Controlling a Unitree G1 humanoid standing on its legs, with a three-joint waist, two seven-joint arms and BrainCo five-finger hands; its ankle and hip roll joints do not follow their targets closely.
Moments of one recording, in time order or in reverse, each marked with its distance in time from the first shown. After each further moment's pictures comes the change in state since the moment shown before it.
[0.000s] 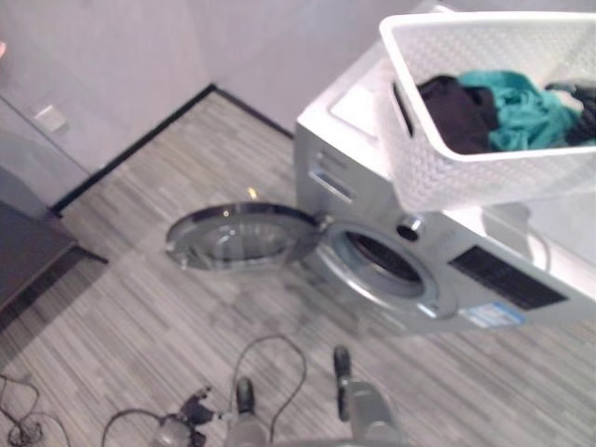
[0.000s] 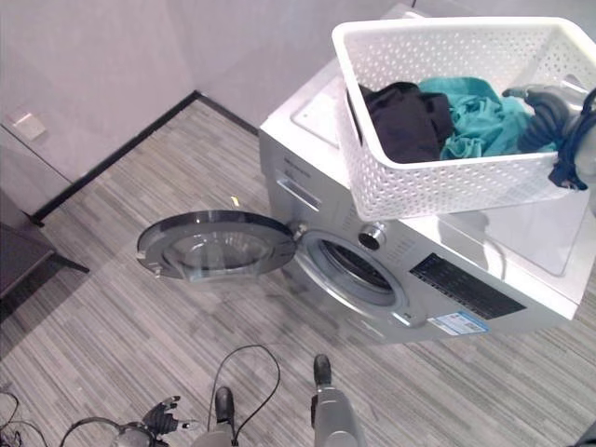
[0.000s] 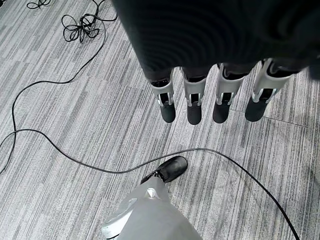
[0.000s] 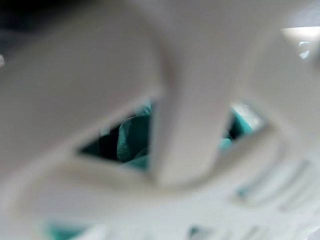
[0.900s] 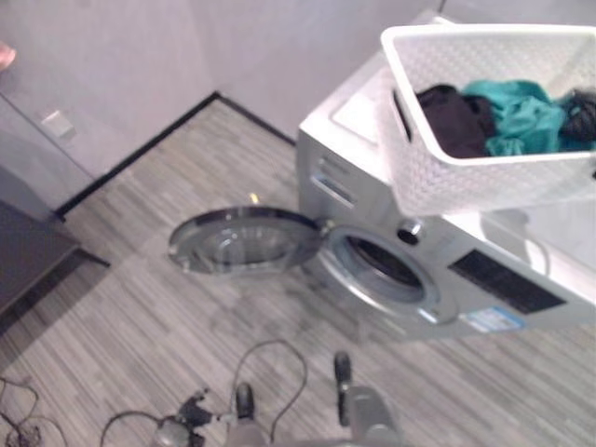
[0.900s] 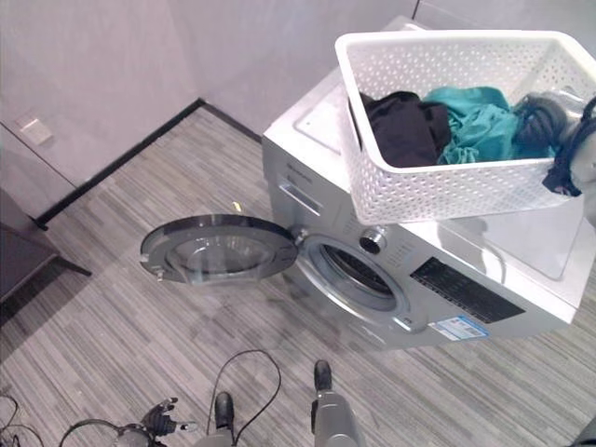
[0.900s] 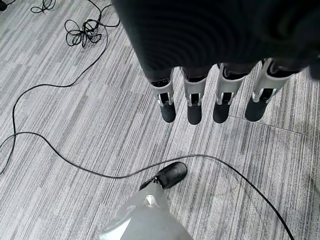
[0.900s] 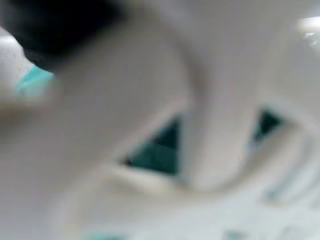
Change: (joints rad) left arm -0.005 -0.003 0.002 0.018 0.001 0.000 0.021; right arm 0.070 0.000 -0.101 -0.049 0.123 -0.007 -0.064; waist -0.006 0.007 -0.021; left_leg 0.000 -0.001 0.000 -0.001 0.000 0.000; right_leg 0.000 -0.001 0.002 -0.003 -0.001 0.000
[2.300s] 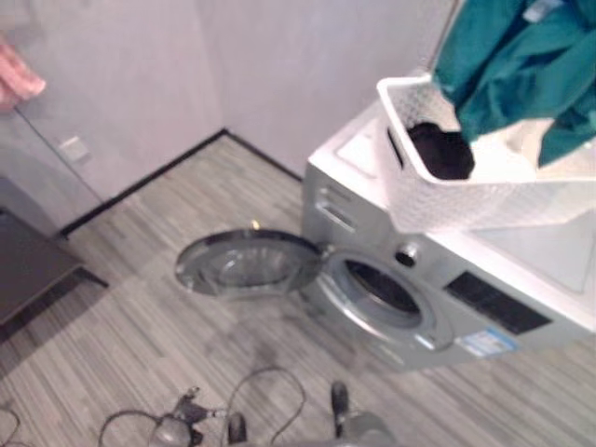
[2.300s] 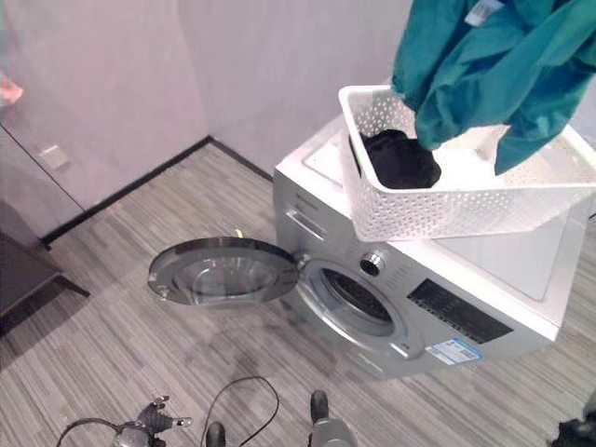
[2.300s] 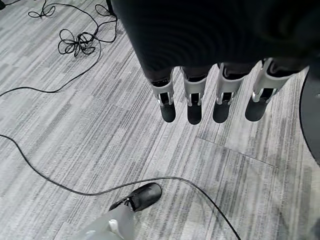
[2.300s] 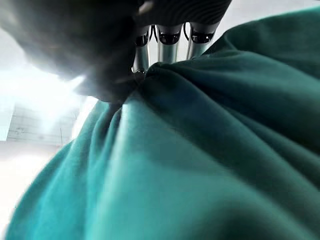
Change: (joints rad) left arm -0.046 -0.018 -0.001 0.049 0.009 0.005 0.095; right arm -0.794 0.140 0.252 0.326 0.324 -0.017 -0.490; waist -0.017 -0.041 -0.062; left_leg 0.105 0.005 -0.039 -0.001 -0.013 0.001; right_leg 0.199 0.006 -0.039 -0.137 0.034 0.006
